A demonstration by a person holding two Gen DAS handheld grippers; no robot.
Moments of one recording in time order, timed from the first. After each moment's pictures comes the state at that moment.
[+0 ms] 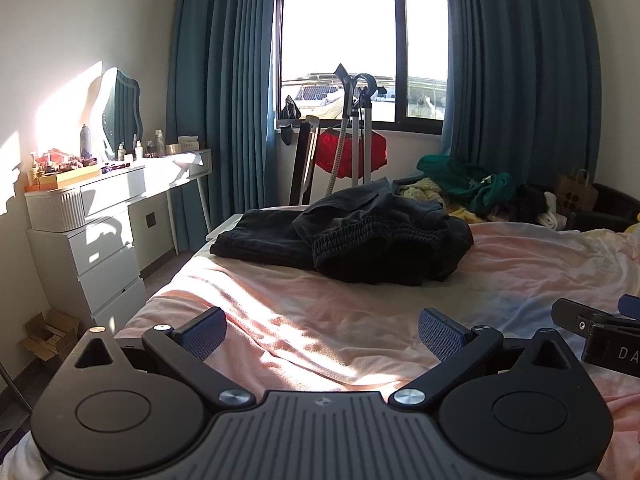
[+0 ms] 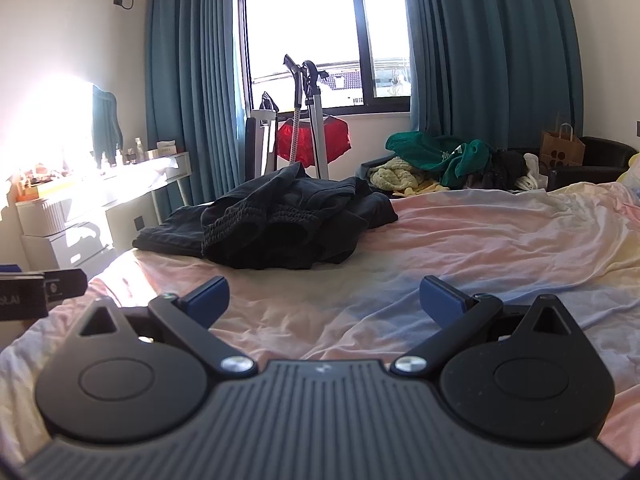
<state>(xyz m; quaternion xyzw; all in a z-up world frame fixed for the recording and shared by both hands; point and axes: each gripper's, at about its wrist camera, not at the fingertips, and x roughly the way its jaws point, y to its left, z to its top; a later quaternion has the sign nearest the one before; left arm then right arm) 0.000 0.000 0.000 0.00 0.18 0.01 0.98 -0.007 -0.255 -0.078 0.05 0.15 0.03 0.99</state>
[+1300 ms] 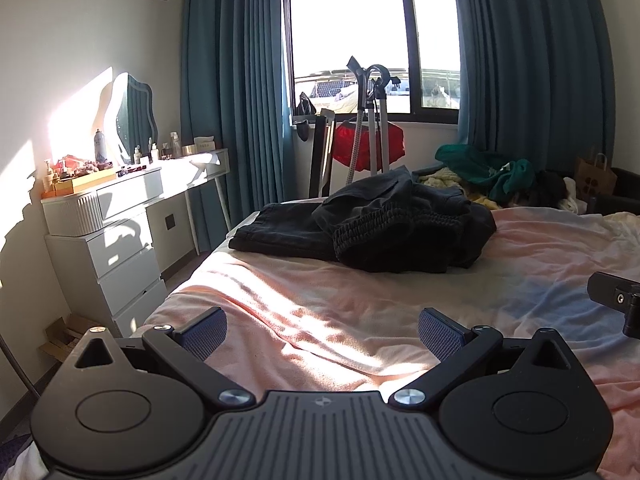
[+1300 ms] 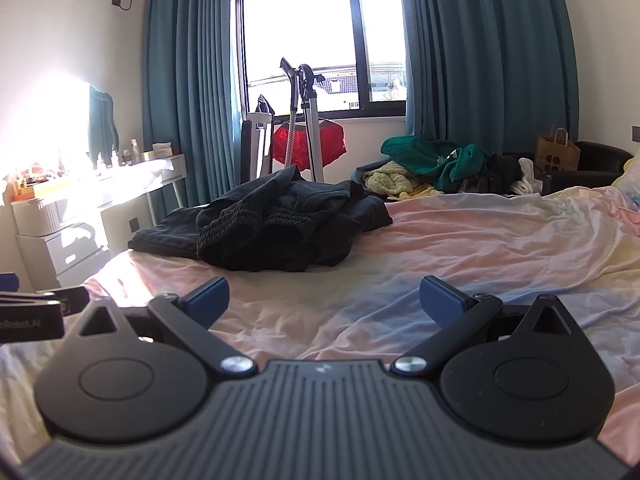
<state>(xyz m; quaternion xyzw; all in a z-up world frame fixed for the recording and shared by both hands) 0.008 -0.002 -0.016 0.04 0.20 0.04 0.98 -0.009 -0.254 -0.081 0.04 0.14 0.01 0.99</state>
